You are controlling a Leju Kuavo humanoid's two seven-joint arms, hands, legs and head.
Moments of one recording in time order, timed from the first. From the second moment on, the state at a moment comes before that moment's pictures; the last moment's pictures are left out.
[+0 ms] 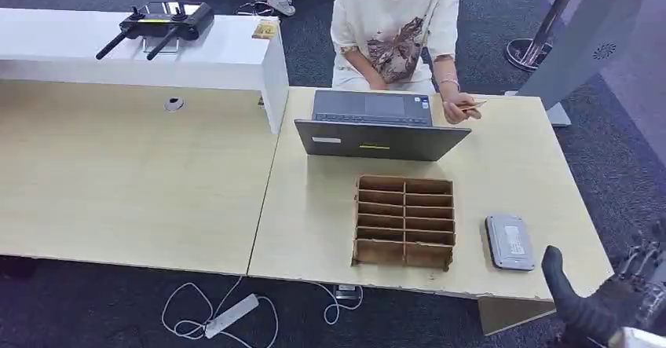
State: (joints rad) left arm -0.09 -0.20 1.29 -0.22 -0.92 0.23 0.11; right arm 0.19 0.13 -0.20 -1.91 0.25 -0.32 -0.55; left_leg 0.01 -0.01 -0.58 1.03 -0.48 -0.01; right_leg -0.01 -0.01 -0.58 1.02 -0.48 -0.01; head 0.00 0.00
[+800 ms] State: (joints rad) left arm -0.09 -0.20 1.30 -0.22 -0.93 0.22 0.16; right arm 0.29 0.07 -0.04 -1.92 1.54 -0.29 0.38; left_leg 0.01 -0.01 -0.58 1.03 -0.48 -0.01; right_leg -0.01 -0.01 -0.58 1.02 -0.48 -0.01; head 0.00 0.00
